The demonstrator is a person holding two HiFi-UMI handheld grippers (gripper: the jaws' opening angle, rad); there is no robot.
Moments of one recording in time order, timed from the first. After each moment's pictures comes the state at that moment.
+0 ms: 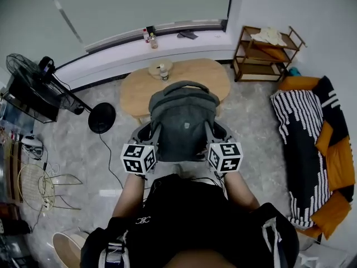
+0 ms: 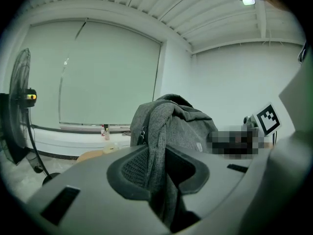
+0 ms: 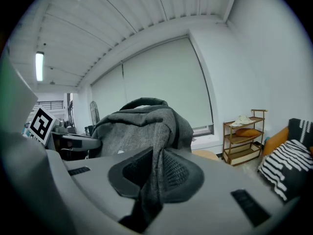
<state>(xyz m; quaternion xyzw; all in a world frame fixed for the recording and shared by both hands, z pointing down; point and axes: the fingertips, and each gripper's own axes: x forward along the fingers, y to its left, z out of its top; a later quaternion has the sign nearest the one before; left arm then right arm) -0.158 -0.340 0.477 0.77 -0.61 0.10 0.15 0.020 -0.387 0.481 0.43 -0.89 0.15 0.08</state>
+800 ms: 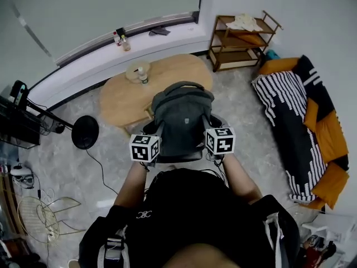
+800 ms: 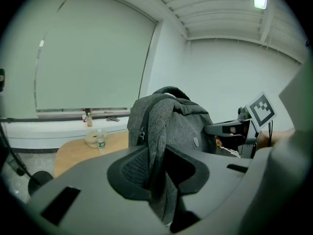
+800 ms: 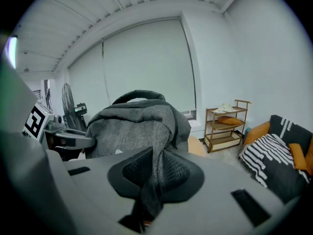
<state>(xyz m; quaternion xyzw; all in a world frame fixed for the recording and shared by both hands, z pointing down) -0.176 -0.440 0.575 0.82 -0.51 0.15 0.21 0.006 -0.469 0.570 0.51 -0.82 0.20 0.17</state>
